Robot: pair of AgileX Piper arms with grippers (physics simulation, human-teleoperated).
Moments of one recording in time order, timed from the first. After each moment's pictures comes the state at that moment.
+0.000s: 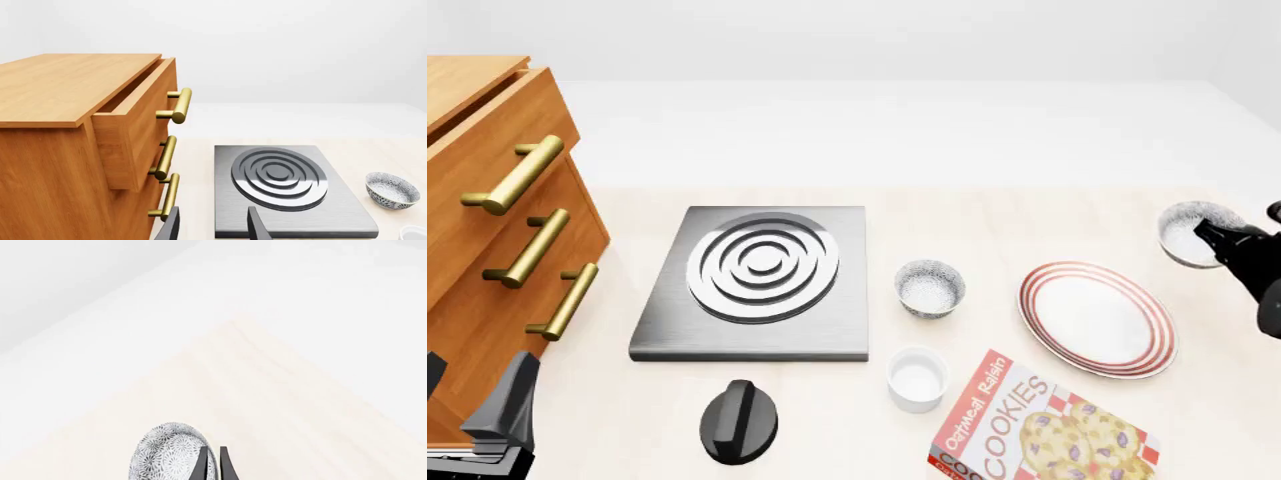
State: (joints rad) left arm 0.00 0.01 0.00 0.00 0.00; right arm -0.45 1.76 -0.80 -0.54 0.30
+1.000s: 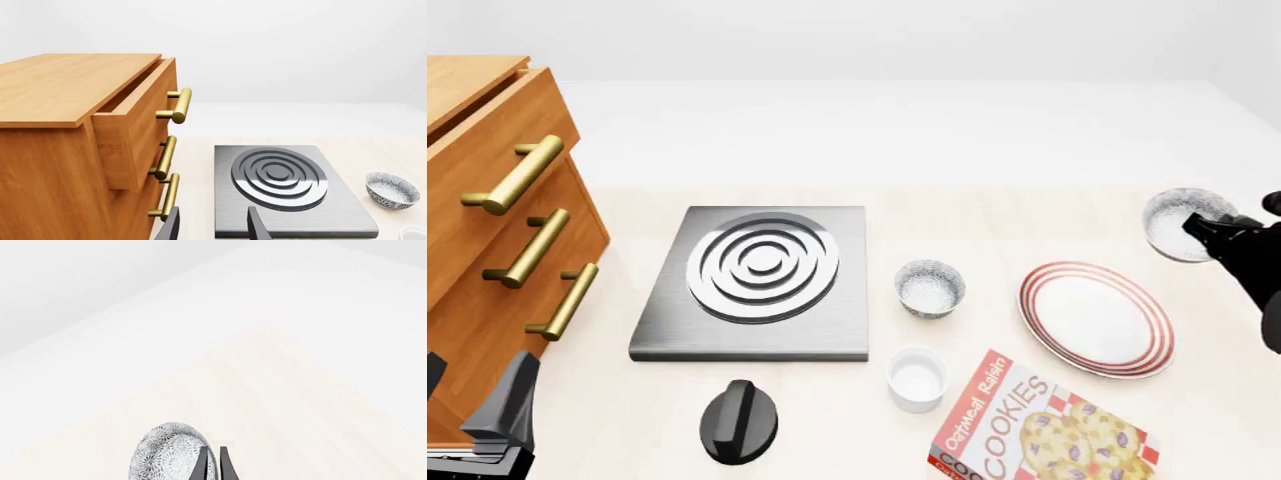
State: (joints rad) left arm 0.00 0.01 0.00 0.00 0.00; right arm -0.37 1.53 -0.66 -0.51 0.27
